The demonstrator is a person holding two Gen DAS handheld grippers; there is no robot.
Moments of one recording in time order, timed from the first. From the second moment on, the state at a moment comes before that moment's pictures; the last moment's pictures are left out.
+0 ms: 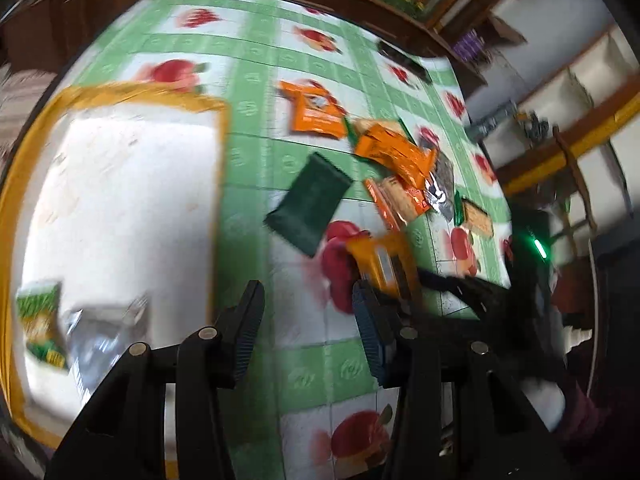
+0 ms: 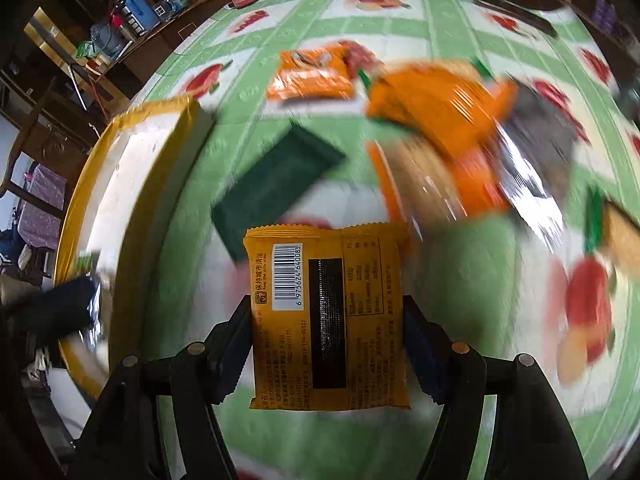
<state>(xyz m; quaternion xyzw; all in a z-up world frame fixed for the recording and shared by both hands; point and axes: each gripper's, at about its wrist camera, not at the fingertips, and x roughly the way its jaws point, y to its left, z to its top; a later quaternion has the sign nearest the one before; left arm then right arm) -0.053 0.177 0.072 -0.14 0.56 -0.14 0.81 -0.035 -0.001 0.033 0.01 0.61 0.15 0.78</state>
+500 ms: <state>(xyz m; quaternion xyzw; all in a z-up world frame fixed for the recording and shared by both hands) 0.024 0.090 0.015 0.10 0.58 -0.15 0.79 -0.062 -0.077 0.038 0.07 0.60 0.12 0.79</state>
